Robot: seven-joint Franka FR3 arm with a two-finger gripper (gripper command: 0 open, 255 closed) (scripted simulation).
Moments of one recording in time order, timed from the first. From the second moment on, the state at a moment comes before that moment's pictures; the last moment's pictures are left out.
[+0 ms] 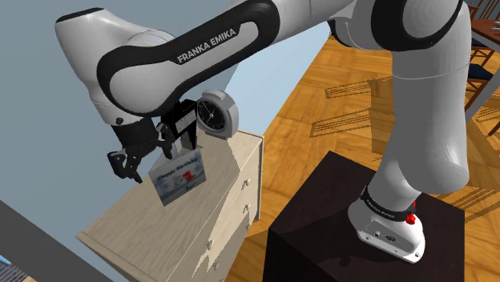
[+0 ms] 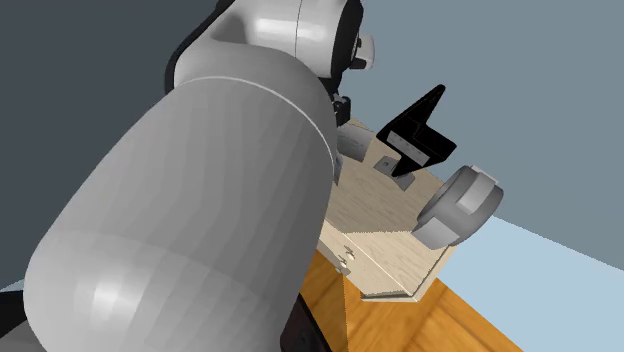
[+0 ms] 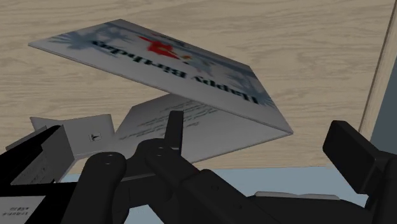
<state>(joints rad) 0.29 0.41 0.50 -1.59 -0.21 1.93 0.69</state>
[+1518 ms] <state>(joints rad) 0.30 0.41 0.50 -1.58 -0.21 1.92 0.69</state>
